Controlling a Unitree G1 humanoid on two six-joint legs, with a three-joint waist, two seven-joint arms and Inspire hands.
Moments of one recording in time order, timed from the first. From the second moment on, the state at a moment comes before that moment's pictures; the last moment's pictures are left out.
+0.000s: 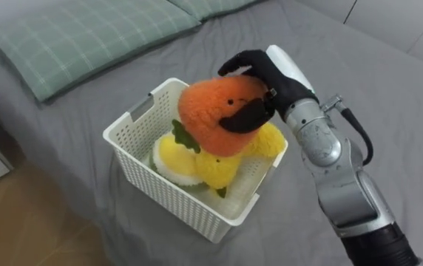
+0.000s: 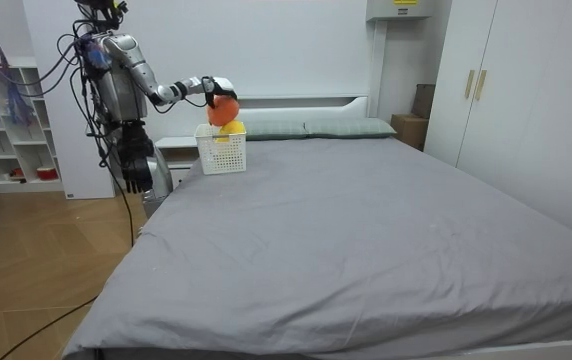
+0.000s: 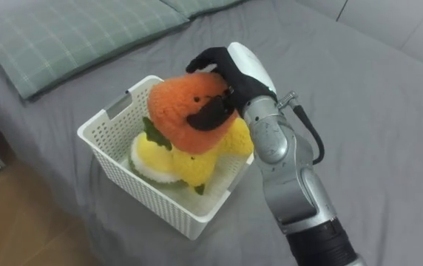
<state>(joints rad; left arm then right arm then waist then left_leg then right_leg) 0.24 0.15 0.13 0.96 0.17 0.26 0.01 -0.35 -0.21 0.26 -0.04 -0.52 0.33 0.17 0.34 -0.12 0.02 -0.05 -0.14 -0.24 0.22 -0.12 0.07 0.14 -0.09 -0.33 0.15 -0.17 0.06</state>
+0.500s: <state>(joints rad) 0.23 0.14 0.13 0.88 0.19 0.26 0.02 -0.34 -0.23 0.26 0.00 -0.51 0.33 0.17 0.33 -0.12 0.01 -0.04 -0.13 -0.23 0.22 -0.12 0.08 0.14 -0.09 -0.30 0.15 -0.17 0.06</state>
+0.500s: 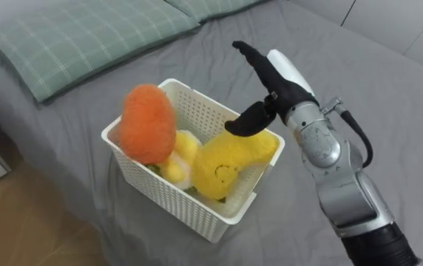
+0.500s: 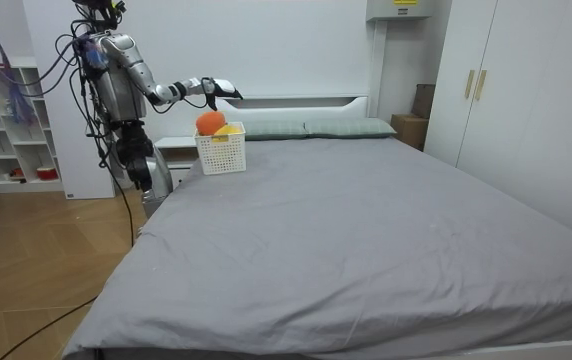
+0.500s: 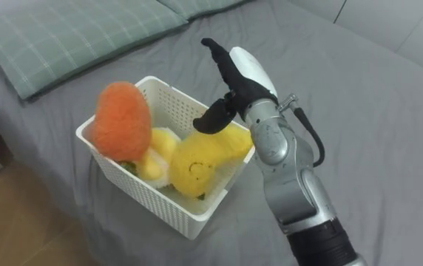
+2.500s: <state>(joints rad) 0.29 0.18 0.31 1.07 0.04 0.11 0.07 0.28 -0.29 -0.41 1.27 0.36 0.10 -0.29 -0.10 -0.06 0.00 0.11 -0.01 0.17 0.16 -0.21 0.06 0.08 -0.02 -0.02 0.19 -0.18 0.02</state>
